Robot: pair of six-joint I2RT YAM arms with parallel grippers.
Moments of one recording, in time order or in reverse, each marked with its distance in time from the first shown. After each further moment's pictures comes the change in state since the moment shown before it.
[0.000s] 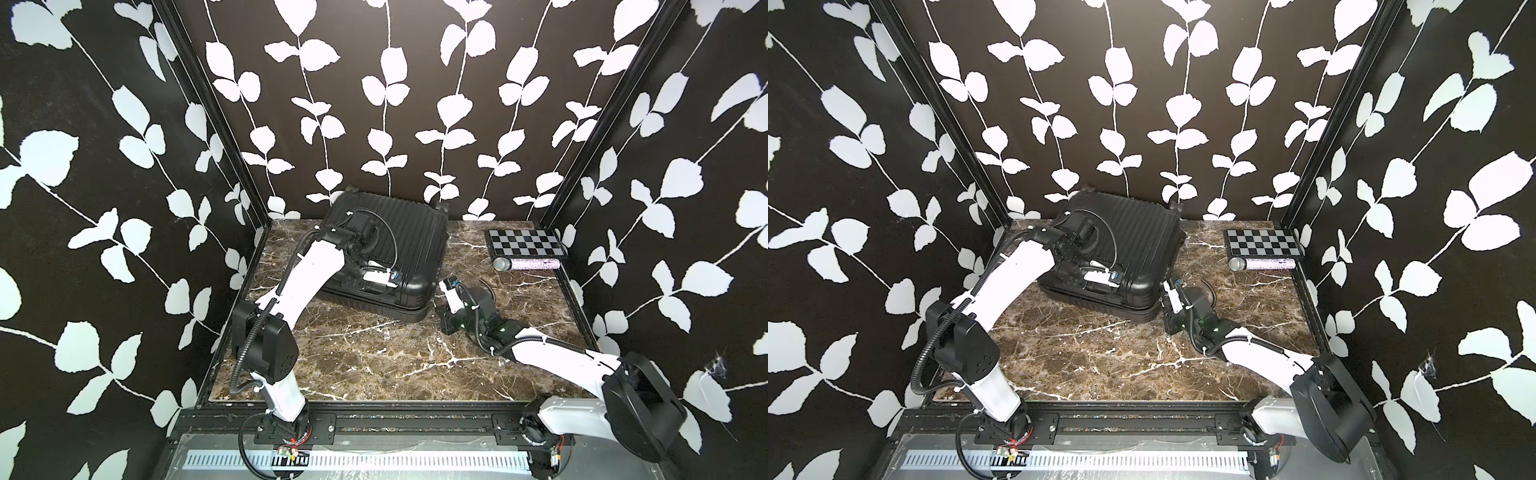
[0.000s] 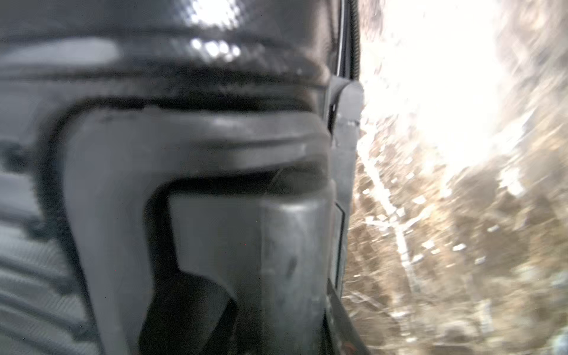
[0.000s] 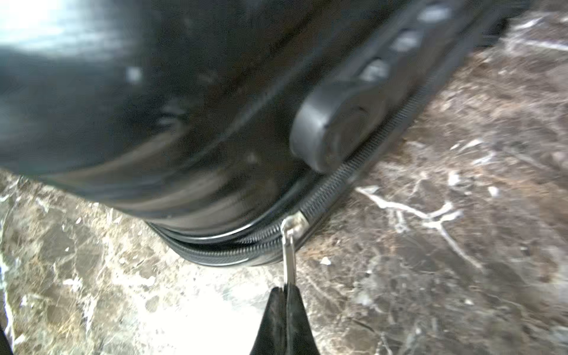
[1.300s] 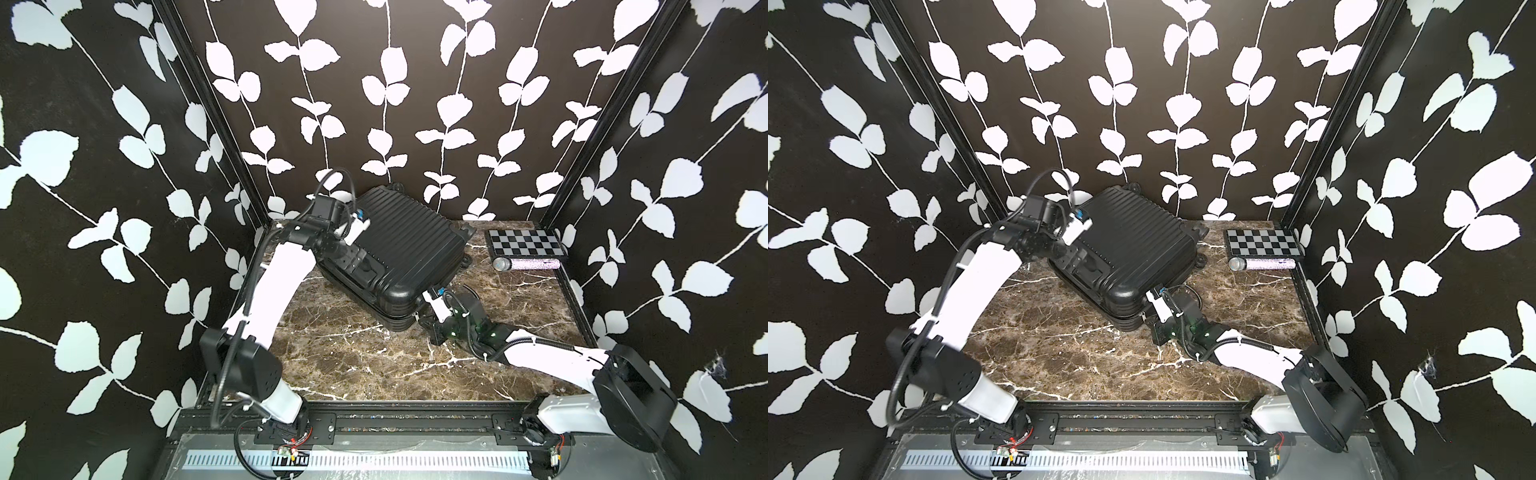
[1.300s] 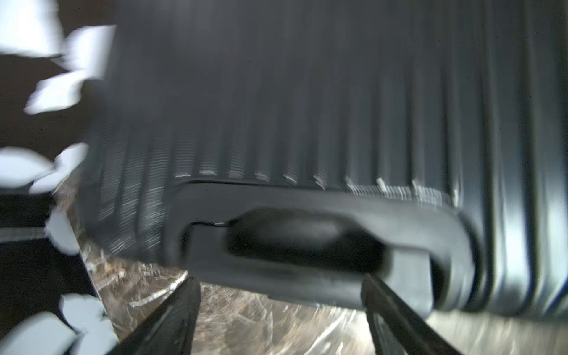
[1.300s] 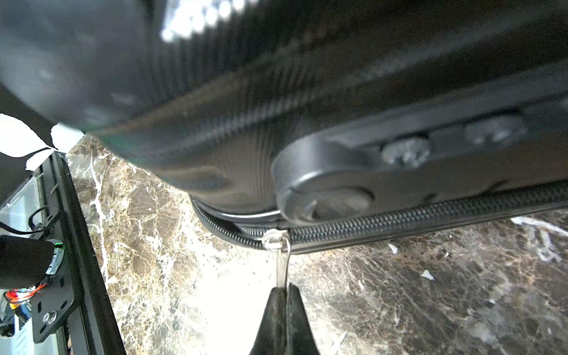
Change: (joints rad) left arm 0.137 -0.112 0.024 0.138 0.018 -0.798; right arm 0.091 0.064 -0.003 0.072 -0.136 0.027
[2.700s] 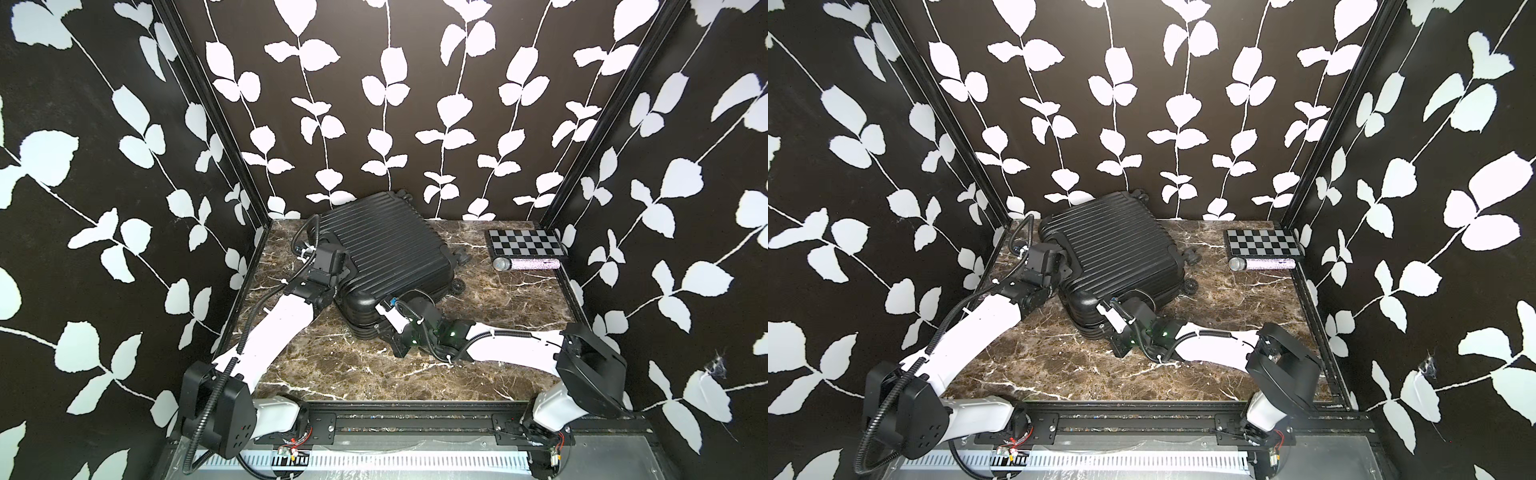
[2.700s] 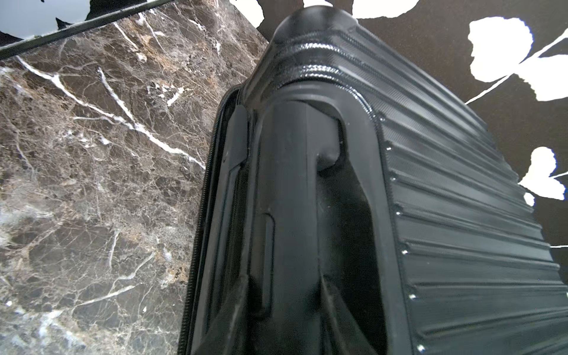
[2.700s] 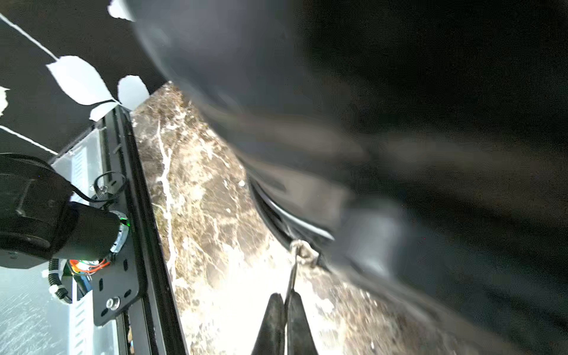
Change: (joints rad) left arm -0.084 -0.330 -0.689 0.668 -0.535 -1.545; right arm 0.293 0.270 0.320 -0.067 0.006 -0.007
